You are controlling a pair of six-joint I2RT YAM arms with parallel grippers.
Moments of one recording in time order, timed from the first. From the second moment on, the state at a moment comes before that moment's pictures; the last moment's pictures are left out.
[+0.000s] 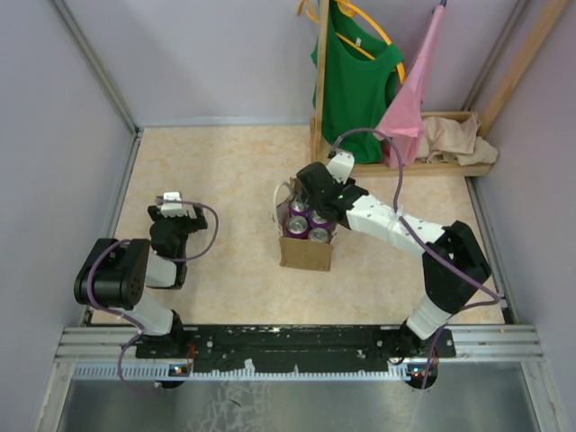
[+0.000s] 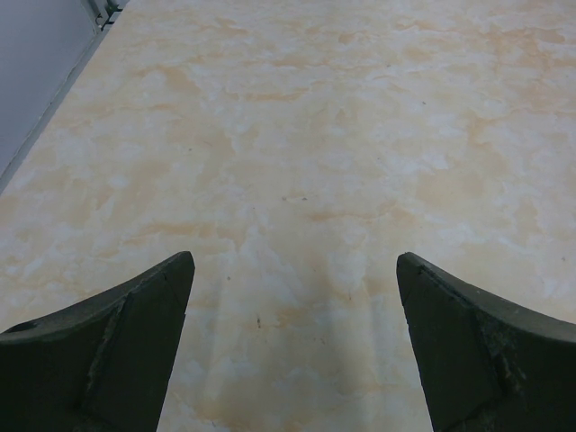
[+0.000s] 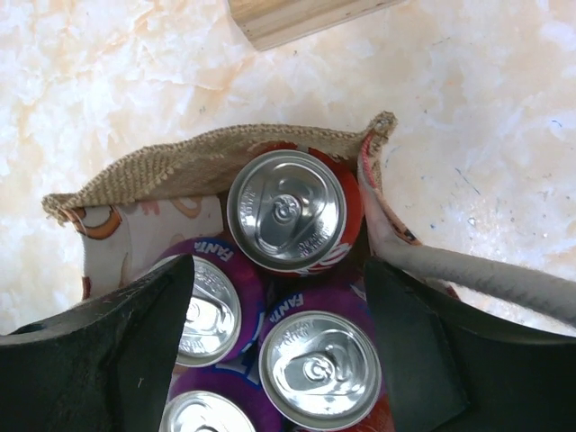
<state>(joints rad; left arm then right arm) -0.05 1.58 0.21 1.30 -0.12 0.02 0.74 1.60 1.20 -0.41 0.57 0.84</state>
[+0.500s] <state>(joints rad) -0.05 1.58 0.21 1.30 -0.12 0.02 0.74 1.78 1.32 -0.46 0.68 0.88</state>
